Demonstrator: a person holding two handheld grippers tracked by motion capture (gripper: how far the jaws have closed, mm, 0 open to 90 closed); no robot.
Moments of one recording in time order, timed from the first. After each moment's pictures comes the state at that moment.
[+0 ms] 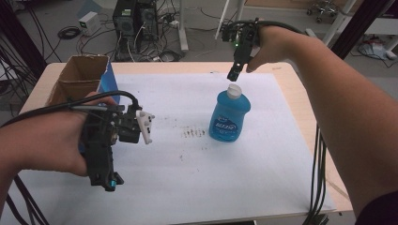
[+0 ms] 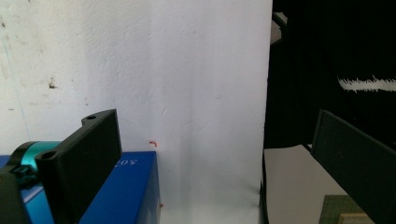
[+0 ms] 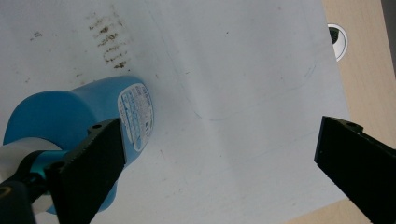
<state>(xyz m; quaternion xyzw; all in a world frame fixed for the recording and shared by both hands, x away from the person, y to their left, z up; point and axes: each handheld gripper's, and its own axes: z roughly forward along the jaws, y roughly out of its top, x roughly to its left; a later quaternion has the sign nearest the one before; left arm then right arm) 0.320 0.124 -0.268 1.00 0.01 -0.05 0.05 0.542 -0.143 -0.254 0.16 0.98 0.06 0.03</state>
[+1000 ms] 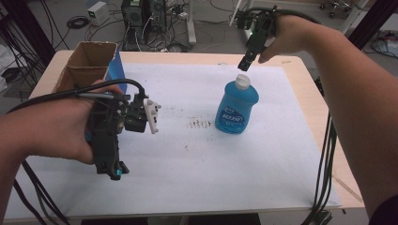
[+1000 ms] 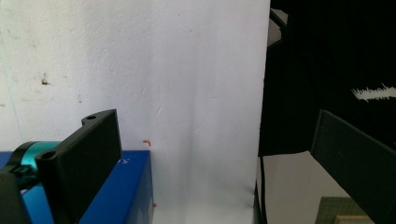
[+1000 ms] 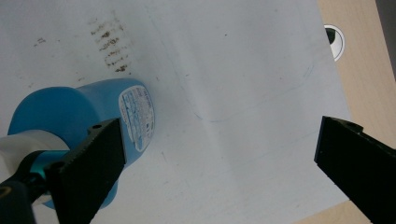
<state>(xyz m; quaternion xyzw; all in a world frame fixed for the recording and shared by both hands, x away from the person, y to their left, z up) 0.314 0.123 -0.272 1.00 0.02 -0.05 0.05 0.540 -0.153 -0.252 0.17 0.98 0.08 0.03</state>
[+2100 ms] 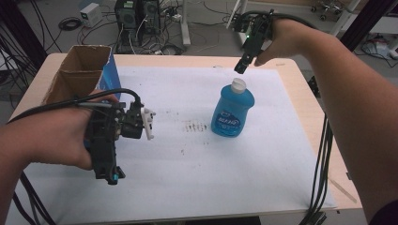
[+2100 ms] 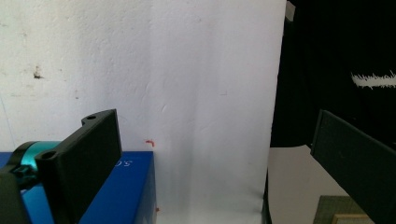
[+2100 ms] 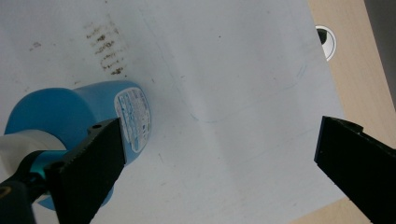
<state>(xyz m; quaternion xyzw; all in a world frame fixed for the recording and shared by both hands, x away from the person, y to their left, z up) 0.324 0.128 -0.290 1.00 0.03 -0.05 0.04 0.540 -0.155 -0.250 0.18 0.98 0.08 0.04</state>
